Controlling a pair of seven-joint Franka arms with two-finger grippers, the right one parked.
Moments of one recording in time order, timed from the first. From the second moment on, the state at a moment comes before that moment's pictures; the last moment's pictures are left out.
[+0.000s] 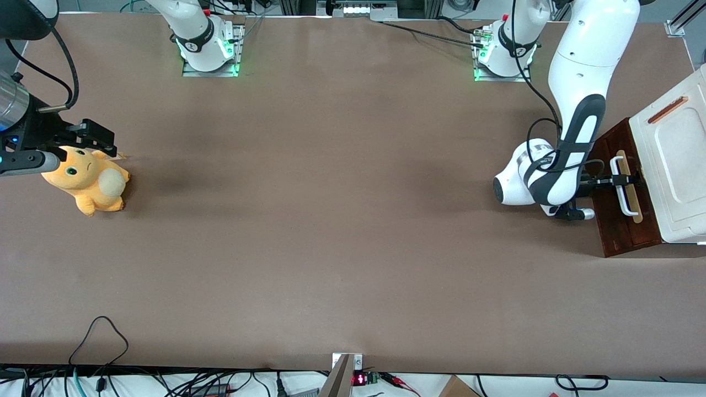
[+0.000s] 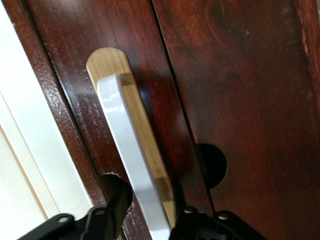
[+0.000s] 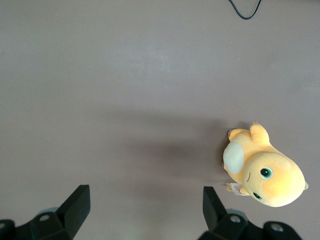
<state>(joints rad) -0.18 0.64 0.05 -2.01 1.31 1.50 -0.79</state>
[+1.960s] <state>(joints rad) -0.18 0.65 0.04 -2.00 1.32 1.49 -0.84</state>
